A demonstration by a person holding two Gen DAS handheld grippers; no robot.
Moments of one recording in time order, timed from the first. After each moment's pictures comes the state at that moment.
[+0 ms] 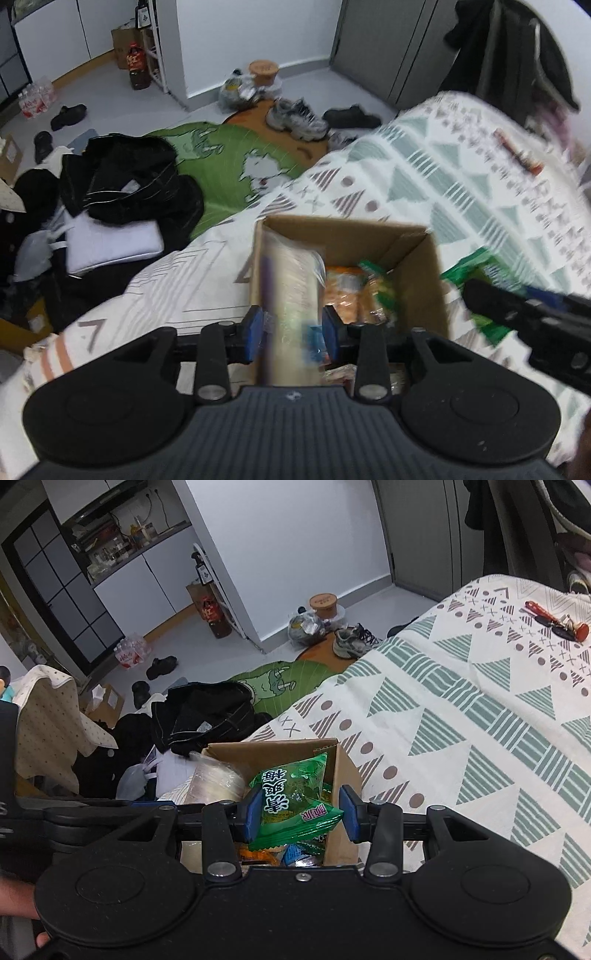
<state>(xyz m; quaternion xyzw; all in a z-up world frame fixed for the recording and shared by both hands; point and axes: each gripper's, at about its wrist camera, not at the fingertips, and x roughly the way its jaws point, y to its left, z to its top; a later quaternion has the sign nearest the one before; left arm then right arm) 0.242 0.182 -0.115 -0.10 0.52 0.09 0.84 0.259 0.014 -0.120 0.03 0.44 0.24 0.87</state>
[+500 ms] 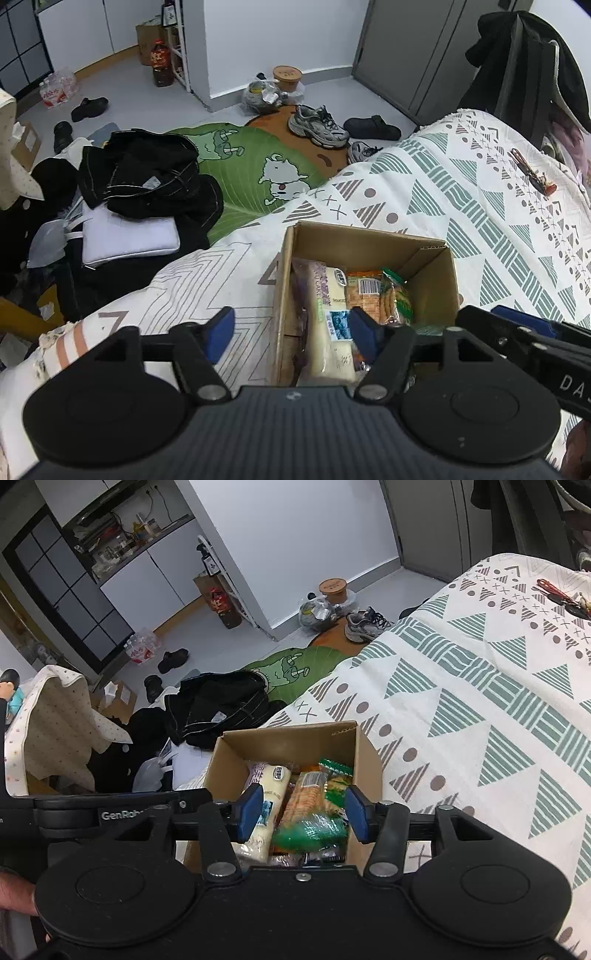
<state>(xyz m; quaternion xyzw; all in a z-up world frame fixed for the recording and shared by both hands) 0.227 0.194 -0.099 -0.12 0.50 0.12 0.85 0.256 0.014 -0.123 0.05 0.46 0.26 0.85</state>
